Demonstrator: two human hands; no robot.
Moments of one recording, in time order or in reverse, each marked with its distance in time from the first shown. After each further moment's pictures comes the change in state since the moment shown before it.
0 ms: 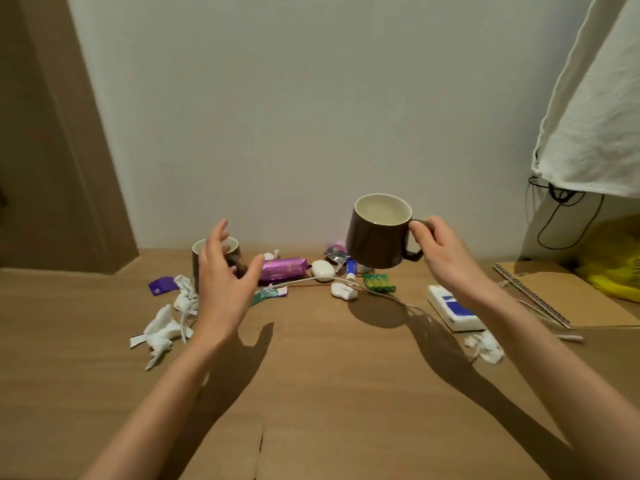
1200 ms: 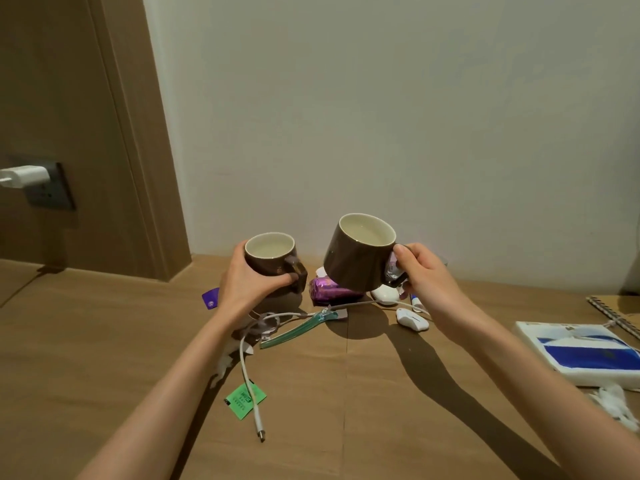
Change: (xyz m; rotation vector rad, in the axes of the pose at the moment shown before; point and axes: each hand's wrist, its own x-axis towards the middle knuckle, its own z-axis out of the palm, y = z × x) left_hand 0.089 -0.103 -0.025 0.122 -0.083 -0.190; right_hand 0.030 -0.025 0.123 0.229 -0.188 0.110
